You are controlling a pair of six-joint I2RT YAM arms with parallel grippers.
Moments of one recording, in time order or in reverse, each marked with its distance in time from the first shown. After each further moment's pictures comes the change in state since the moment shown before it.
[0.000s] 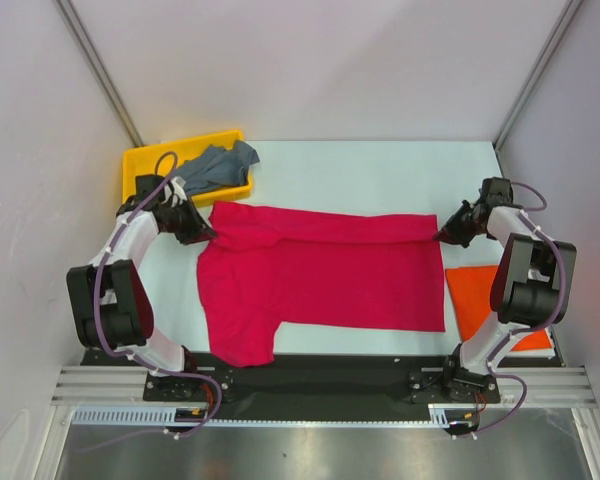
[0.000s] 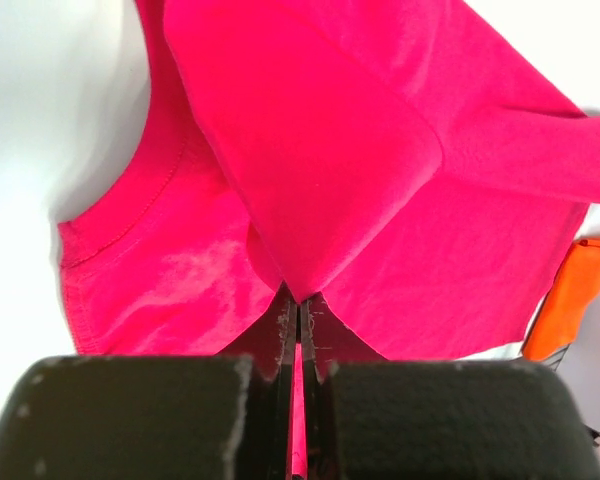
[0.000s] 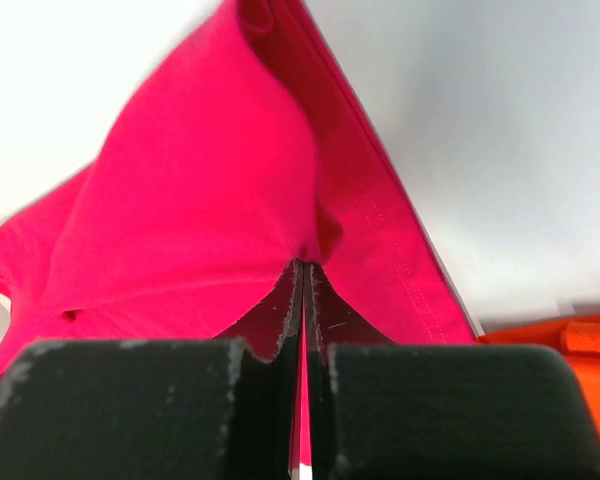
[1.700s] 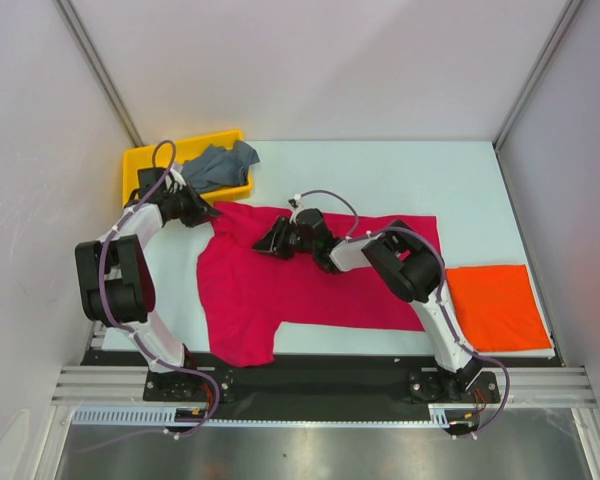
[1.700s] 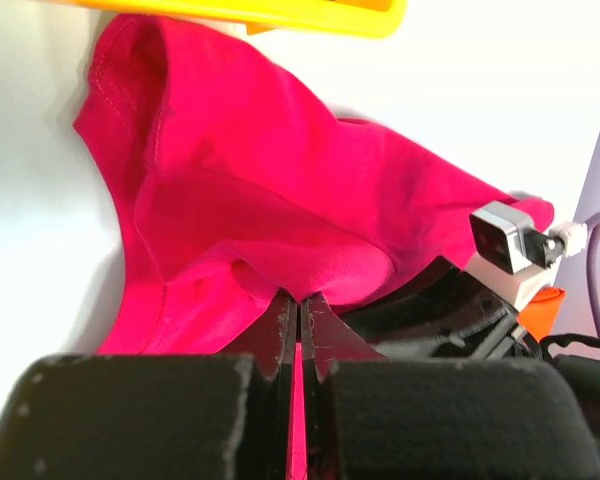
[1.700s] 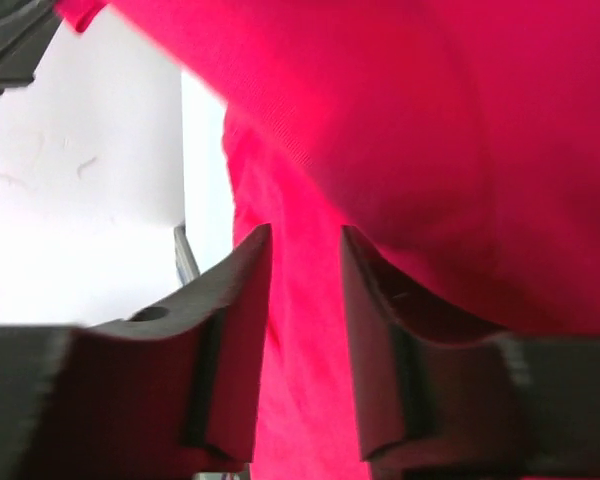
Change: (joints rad) left arm 0.012 0.162 0.048 0.306 0.074 -0.118; right arm 1.006 0.528 0.171 1.096 -0.003 0.542
